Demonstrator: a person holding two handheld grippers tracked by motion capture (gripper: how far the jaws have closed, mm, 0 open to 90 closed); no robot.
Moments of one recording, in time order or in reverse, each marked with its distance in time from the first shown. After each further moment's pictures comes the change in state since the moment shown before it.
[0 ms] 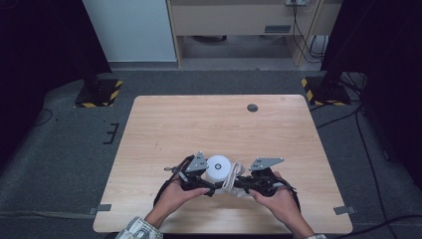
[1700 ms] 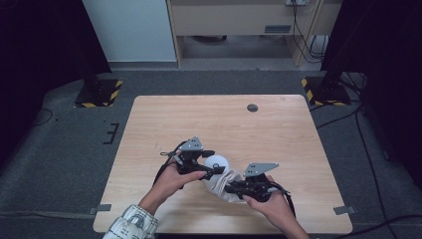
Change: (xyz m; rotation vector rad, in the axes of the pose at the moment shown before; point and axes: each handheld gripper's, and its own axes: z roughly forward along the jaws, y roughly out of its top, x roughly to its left) left arm 0.031 0.031 -0.014 -0.048 -0.137 -0.139; right arm 0.021 0.001 0.009 -0.059 0.105 -0.034
